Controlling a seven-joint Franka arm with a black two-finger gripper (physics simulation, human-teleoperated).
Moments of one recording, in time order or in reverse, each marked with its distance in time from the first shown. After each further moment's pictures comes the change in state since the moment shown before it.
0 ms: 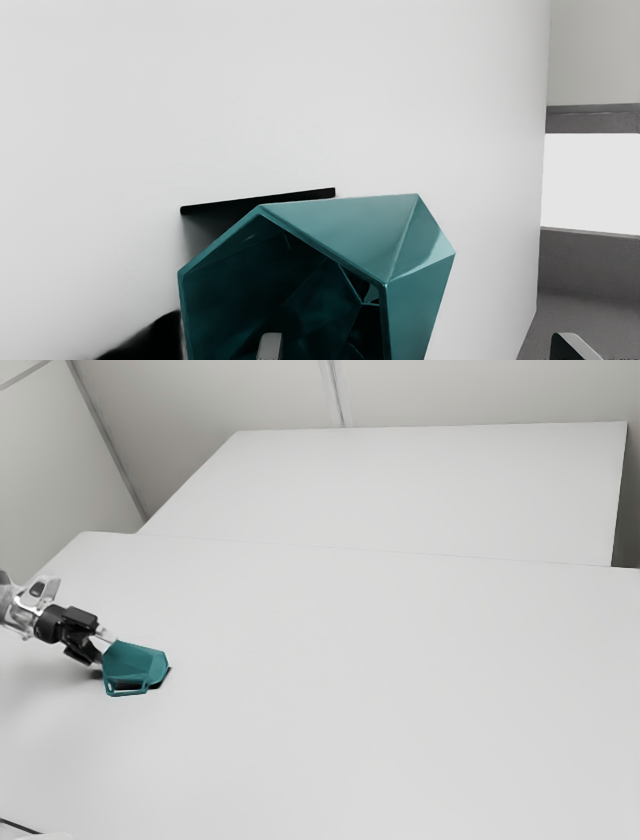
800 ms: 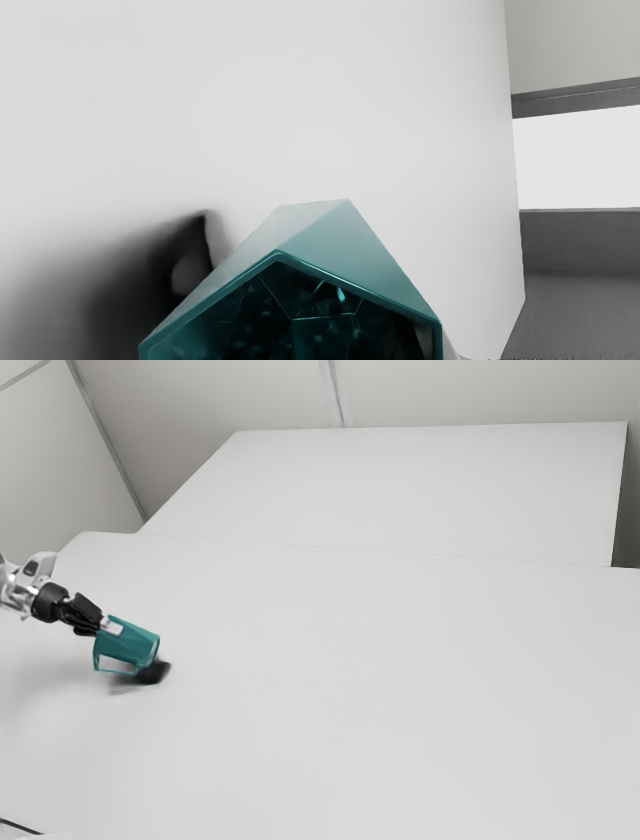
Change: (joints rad) arm -0.010 -0.095 -0.020 -0.021 -0.021 -0.035 0.034
